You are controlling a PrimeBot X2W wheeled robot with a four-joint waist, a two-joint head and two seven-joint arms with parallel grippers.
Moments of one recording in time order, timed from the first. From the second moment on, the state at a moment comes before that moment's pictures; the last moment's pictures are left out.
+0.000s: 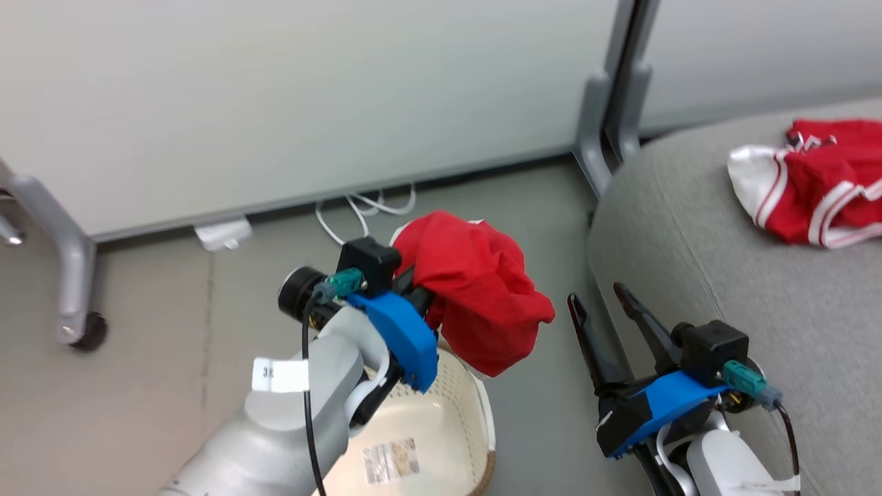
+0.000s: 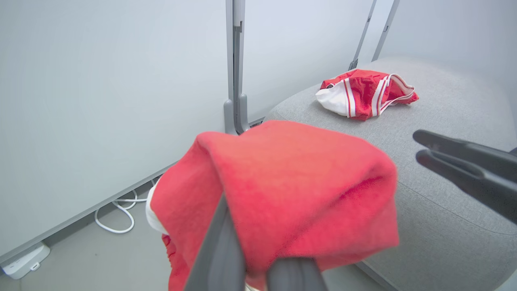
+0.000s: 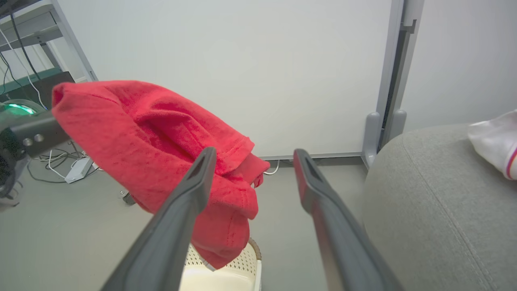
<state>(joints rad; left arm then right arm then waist) -0.74 0.13 -1.01 0.79 -0.81 -0.13 -0.24 -0.25 -0.05 0.19 0.34 0.23 0.13 -0.15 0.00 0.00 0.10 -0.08</state>
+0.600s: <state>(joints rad) -0.82 0.12 -1.05 0.77 -0.89 -0.13 -0.19 -0.18 -0.05 0.23 0.28 0.24 0.13 -0.10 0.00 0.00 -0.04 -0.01</state>
